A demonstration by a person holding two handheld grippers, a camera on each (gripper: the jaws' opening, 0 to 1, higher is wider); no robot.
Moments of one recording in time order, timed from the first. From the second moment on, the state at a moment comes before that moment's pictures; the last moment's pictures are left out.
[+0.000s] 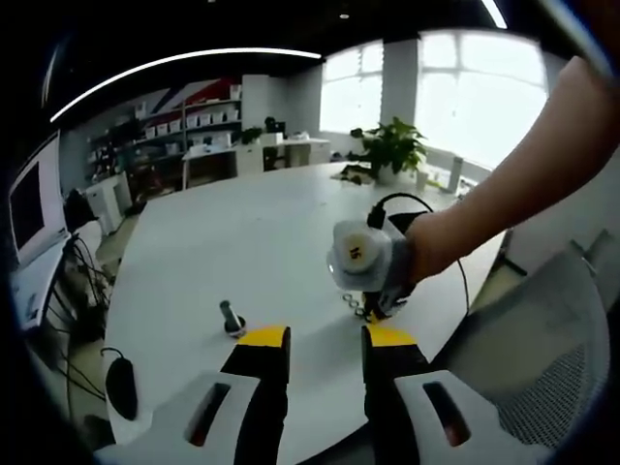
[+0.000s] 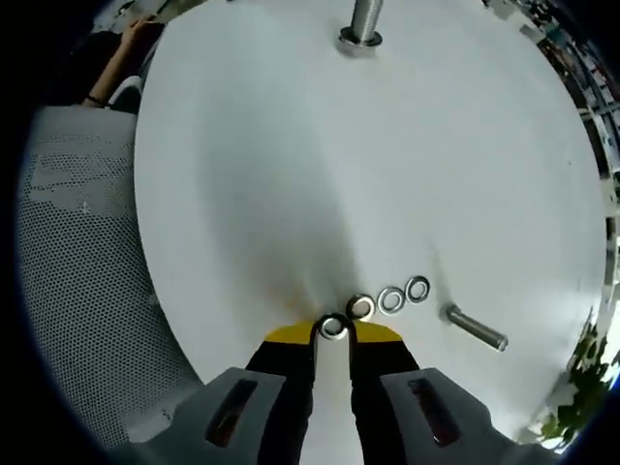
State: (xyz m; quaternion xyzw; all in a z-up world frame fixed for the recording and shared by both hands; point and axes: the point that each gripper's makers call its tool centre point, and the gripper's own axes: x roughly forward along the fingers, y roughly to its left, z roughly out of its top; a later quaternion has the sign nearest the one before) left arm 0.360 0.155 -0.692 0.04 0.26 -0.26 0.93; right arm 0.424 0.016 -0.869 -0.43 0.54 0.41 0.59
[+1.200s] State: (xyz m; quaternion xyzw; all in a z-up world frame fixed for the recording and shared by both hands) left arm 0.359 0.155 -0.690 0.04 0.26 -0.26 0.93; right arm 0.450 -0.024 -0.832 -0.32 0.51 0.38 0.70
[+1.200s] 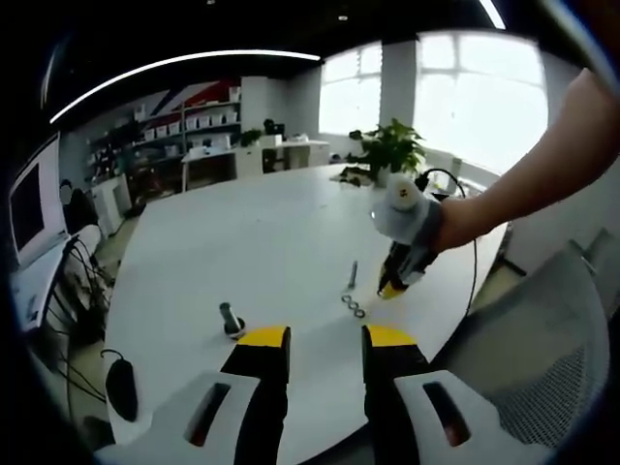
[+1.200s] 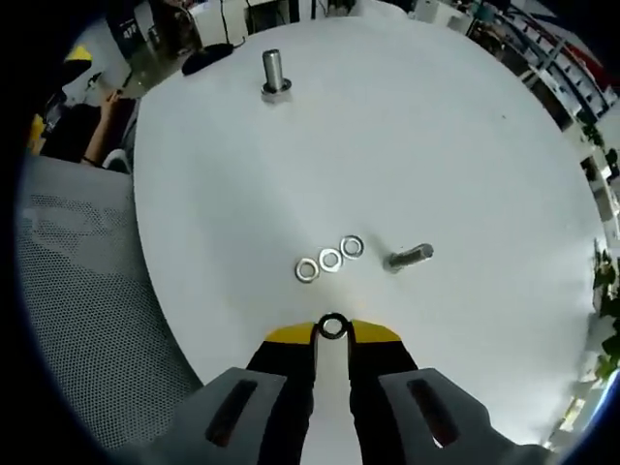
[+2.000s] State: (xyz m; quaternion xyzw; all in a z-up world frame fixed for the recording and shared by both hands) left arm 0.360 0.157 -0.692 0.05 0.26 -0.26 0.93; right arm 0.504 -0.013 -0.794 -0.37 0.46 0.39 0.71
